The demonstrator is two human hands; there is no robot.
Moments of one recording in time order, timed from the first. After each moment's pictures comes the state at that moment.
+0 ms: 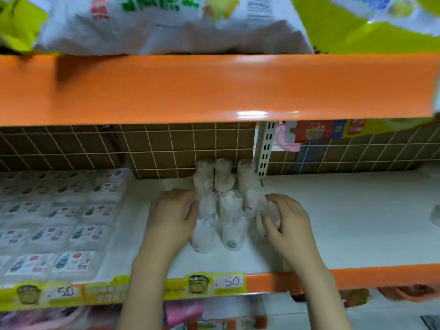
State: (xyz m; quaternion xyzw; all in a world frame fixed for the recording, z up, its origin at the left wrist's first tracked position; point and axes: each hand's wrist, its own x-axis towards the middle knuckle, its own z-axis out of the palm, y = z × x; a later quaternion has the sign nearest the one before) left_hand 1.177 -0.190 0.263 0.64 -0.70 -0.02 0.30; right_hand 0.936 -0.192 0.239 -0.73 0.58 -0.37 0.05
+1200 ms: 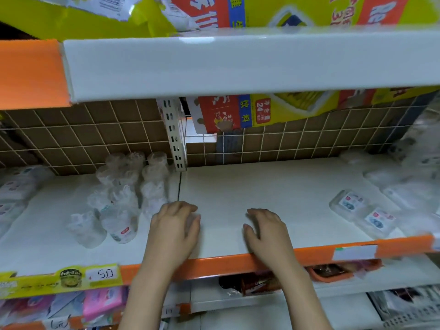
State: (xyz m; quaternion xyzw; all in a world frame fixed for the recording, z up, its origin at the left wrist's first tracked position) left_hand 0.929 -0.168 0.239 0.63 -0.73 -0.03 0.27; right_hand 0.714 -0.184 0.204 -0.73 0.63 -0.23 0.15
